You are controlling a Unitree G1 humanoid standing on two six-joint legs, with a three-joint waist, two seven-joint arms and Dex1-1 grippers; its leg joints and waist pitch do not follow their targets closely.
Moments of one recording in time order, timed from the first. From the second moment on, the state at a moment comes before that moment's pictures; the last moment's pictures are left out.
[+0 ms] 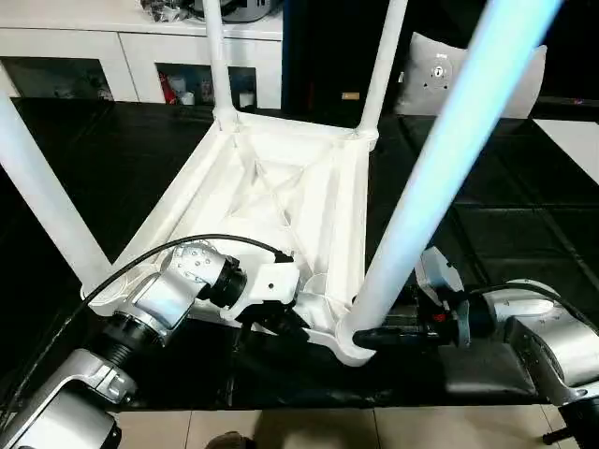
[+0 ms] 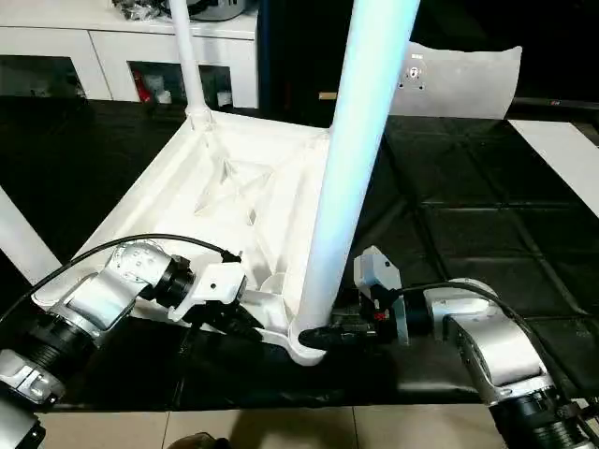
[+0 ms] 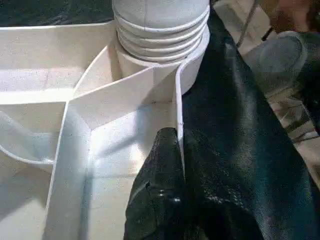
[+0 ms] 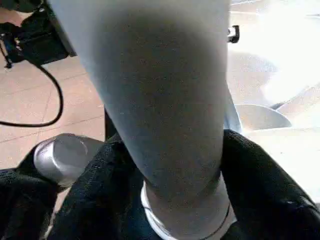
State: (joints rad) left arm -0.59 0.45 -0.49 0.41 0.00 0.00 -1.44; right arm -0.24 -0.59 0.19 0.01 0.37 0.35 1.32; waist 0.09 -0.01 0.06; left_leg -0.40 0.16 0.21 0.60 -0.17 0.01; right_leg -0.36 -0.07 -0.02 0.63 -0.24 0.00
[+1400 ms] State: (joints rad) left arm -0.54 0.17 -0.33 0.26 0.11 0.57 -0.81; right arm -0.26 -0.03 0.05 -0.04 0.09 0.52 0.27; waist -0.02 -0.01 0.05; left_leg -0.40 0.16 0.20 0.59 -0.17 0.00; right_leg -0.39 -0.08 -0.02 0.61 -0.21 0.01
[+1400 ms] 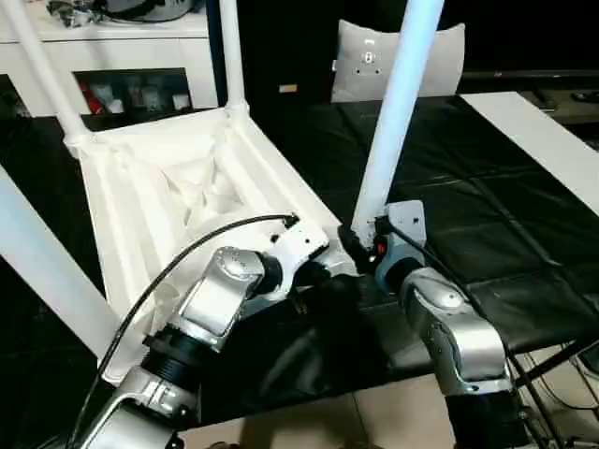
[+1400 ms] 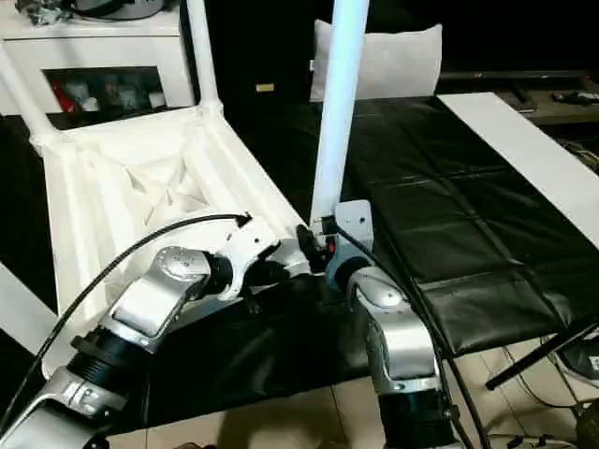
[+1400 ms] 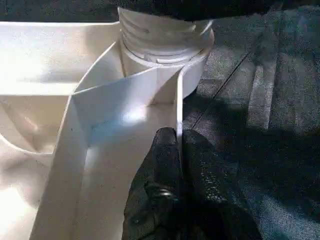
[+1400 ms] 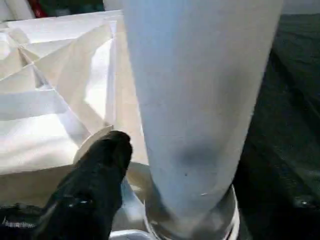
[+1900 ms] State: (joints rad) left arm -0.56 0.37 -0.38 0.39 0.03 0.22 -1.18; right arm -0.20 -0.46 0.07 -0.05 0.29 0.40 0.94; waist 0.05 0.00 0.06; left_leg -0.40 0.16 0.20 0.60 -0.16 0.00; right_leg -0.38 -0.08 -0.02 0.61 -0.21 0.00
